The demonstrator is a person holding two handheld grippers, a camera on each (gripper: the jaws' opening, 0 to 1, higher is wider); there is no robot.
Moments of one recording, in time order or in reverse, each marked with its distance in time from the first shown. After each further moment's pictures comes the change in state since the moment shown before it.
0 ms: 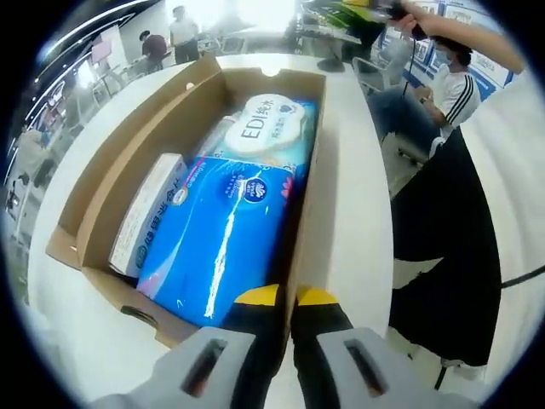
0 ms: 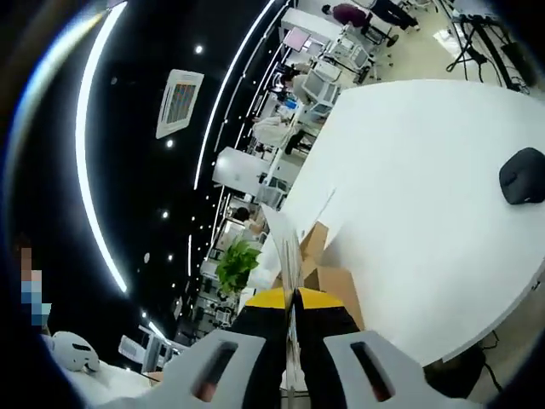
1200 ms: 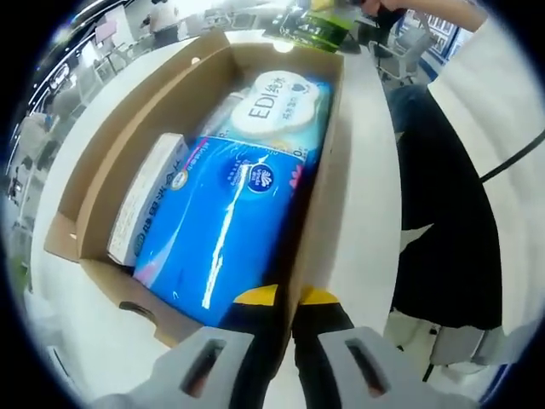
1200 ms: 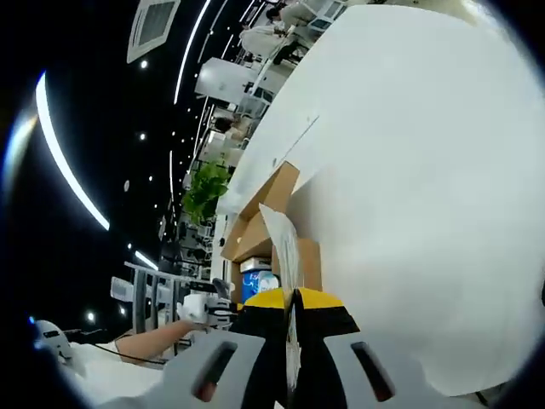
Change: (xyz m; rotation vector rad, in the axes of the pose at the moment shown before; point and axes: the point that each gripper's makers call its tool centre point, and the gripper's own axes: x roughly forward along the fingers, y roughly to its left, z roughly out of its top) left arm 0.001 0.003 -0.007 -0.053 0.130 0.034; right arm 0.071 -0.070 0.001 -0.075 0.492 -0.104
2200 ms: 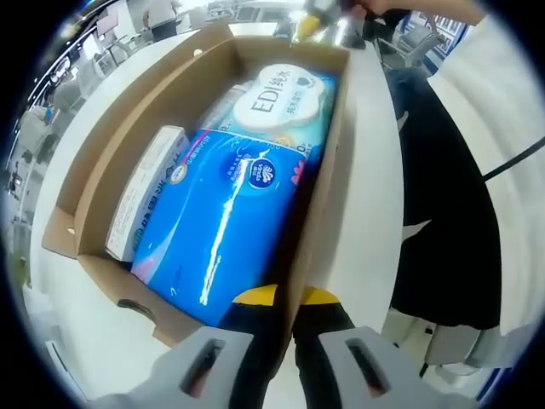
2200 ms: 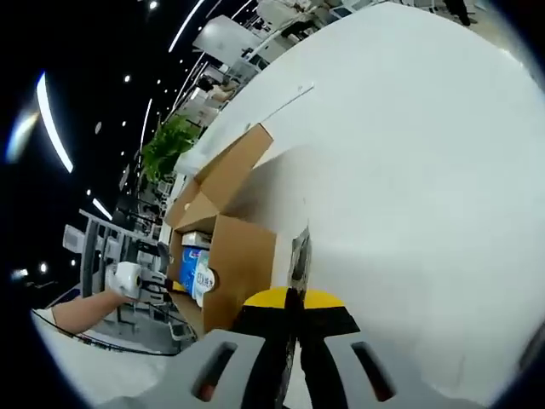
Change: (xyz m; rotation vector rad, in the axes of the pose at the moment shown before) left arm 0.003 -0.001 -0.001 -0.025 0.038 -0.004; right arm 0.069 -0.068 0.008 -0.237 0.132 -0.227
